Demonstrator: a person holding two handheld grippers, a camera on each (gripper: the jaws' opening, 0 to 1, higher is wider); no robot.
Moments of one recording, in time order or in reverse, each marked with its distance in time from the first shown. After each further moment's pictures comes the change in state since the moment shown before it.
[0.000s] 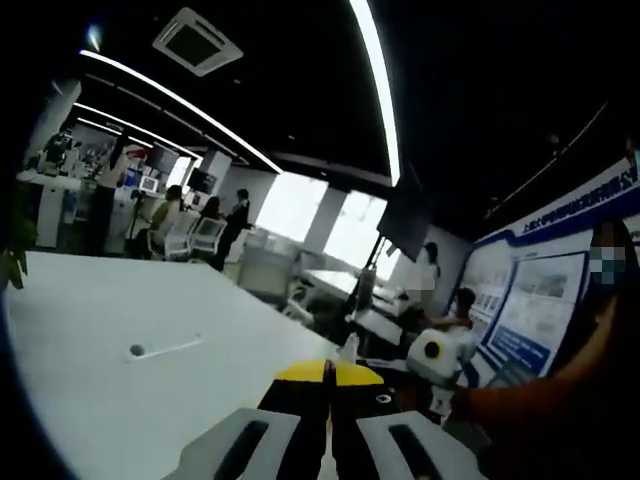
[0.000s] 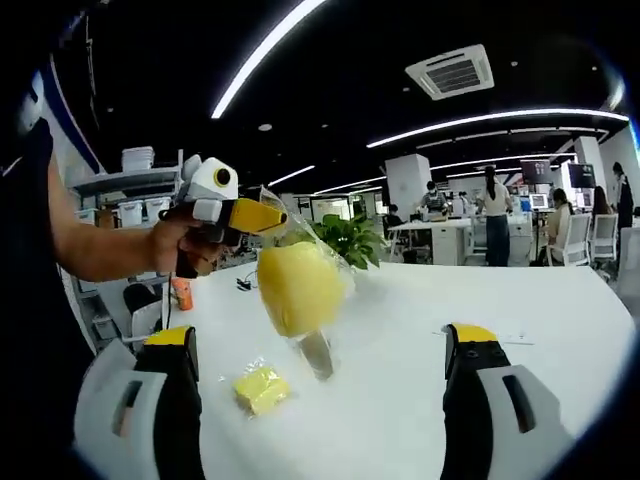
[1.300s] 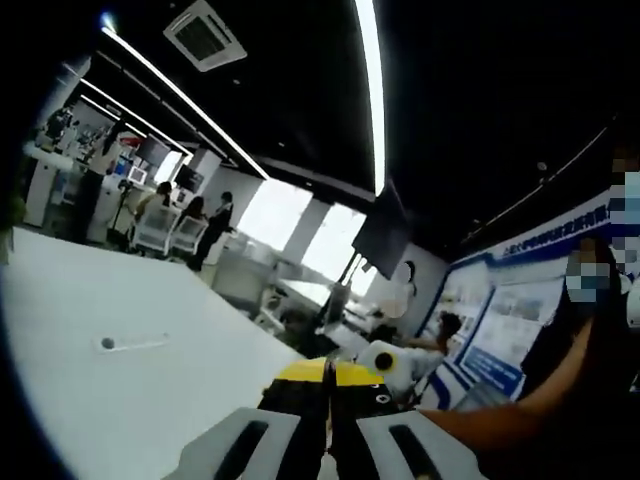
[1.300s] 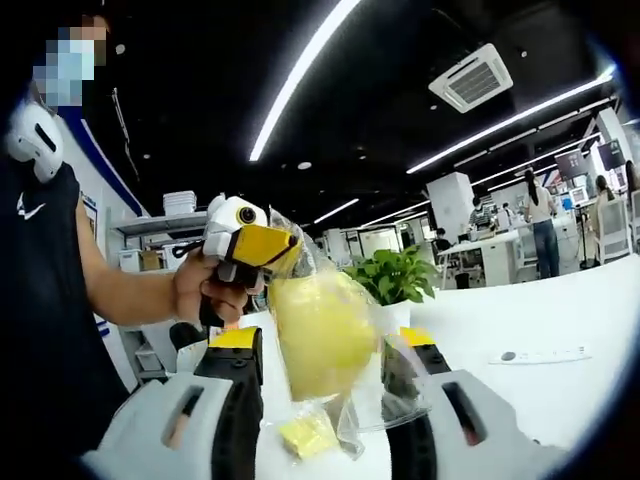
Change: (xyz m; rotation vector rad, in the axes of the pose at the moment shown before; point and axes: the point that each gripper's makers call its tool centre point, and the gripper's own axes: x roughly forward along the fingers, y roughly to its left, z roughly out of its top) left arm -0.005 -0.037 0.016 -0.087 -0.068 -0.102; right arm 0.026 0.035 0.027 0.079 -0.138 0.205
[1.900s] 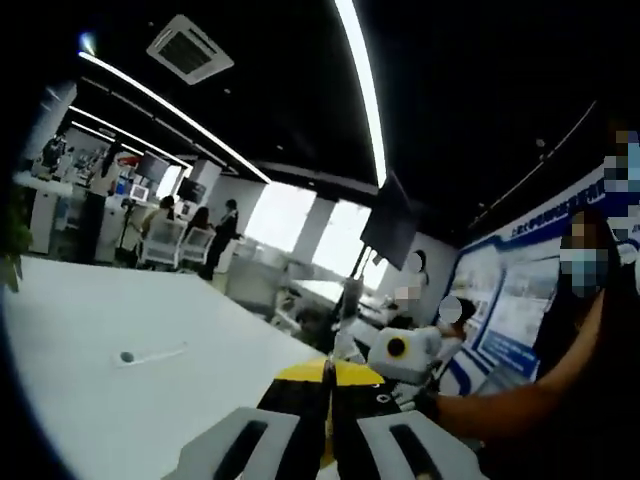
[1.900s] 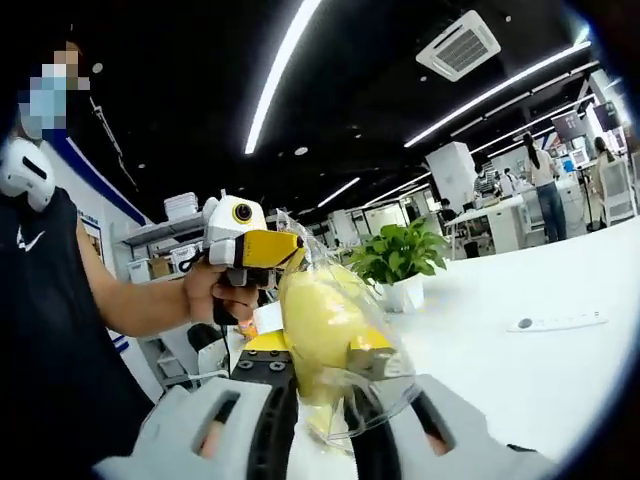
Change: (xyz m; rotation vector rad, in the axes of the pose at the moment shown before) left arm -0.009 0.015 -0.008 0.095 0.021 0.049; right arm 0.002 0.009 -0.008 0.124 0.076 0.031
